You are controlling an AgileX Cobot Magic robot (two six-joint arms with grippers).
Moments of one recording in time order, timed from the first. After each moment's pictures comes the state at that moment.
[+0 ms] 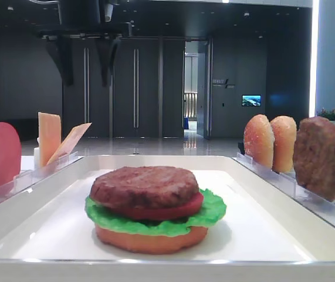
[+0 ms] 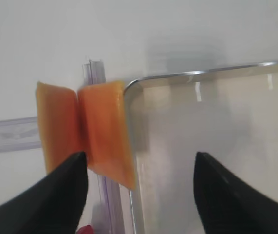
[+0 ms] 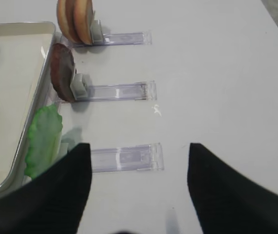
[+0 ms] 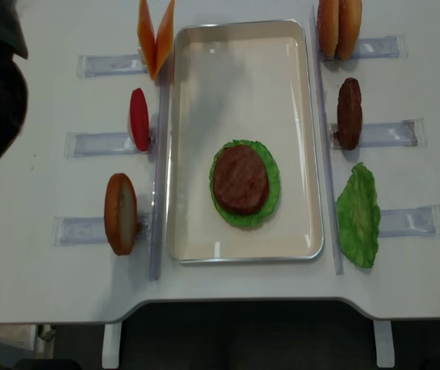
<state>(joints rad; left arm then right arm) -0.44 2.15 -2.07 0.16 1.24 -0.38 -0.04 -0.01 -0.51 0.12 1.14 -0.08</state>
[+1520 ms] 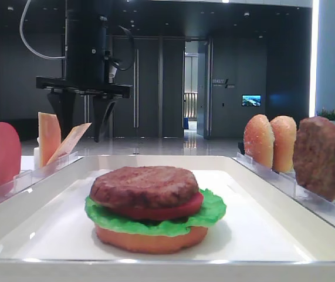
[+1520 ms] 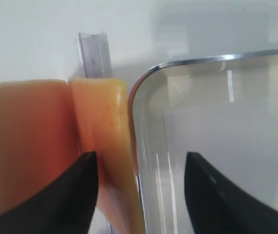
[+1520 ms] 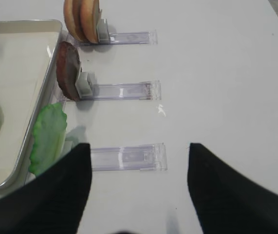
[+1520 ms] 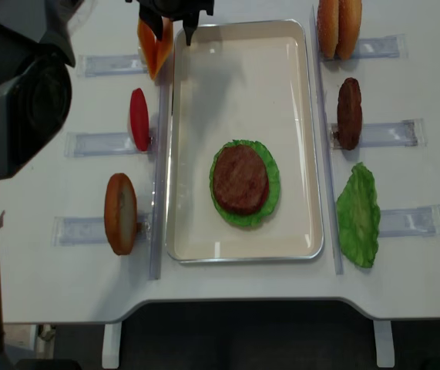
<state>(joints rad) -0.44 2.31 -2.07 0.22 1.24 -0.40 -0.03 -0.01 -0.51 0.12 1.14 -0.08</state>
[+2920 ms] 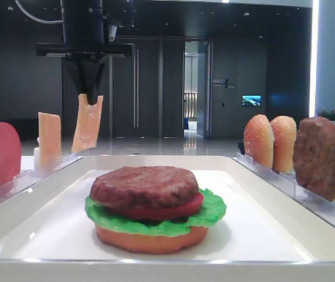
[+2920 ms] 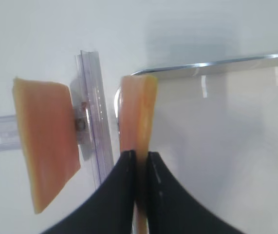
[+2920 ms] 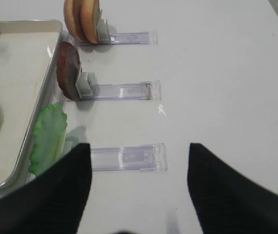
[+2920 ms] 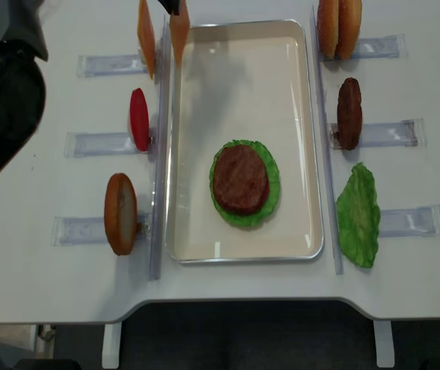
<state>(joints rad) -0.44 2.19 -2.07 0.16 1.24 -0.38 -0.03 -0.01 -0.51 0.12 1.14 -0.08</state>
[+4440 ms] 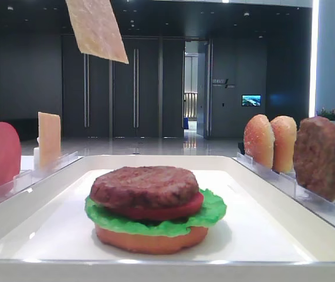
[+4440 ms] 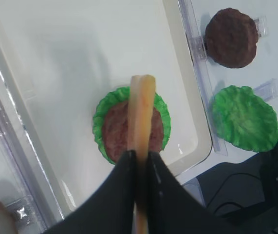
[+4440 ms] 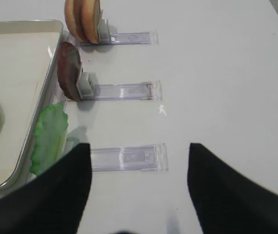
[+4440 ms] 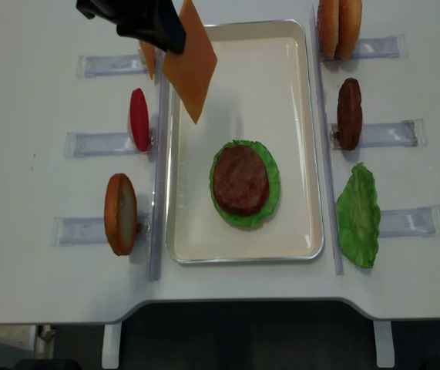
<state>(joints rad) -0.44 1.58 -1.47 -0.37 1.16 -0.11 -0.03 -0.01 -0.51 0.13 1.14 -0.08</state>
